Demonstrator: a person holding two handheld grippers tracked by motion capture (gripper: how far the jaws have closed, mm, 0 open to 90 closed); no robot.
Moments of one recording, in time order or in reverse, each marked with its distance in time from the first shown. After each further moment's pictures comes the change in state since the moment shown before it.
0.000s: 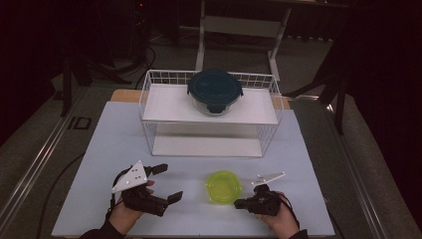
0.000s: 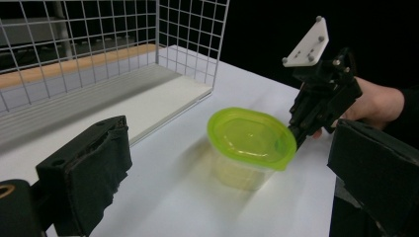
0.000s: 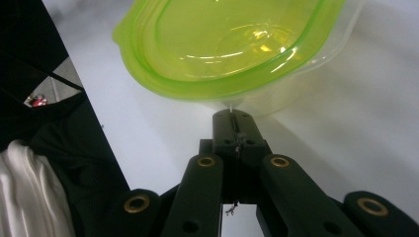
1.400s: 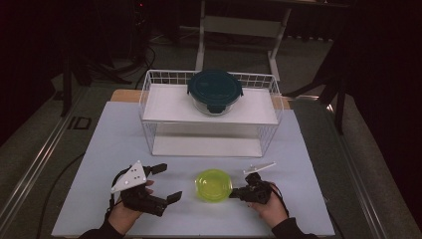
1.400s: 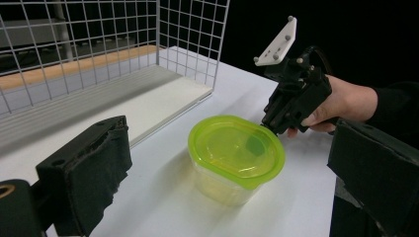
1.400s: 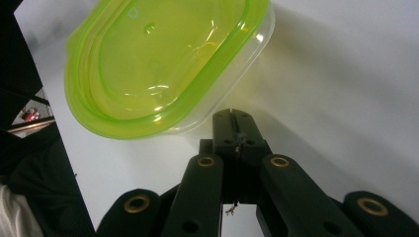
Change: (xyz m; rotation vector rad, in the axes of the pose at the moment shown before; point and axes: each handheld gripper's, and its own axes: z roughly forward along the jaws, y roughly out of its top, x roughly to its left) left arm 0.000 0.000 -0.002 -0.002 0.000 0.005; right arm -0.012 0.028 0.022 -0.002 -0.026 0.041
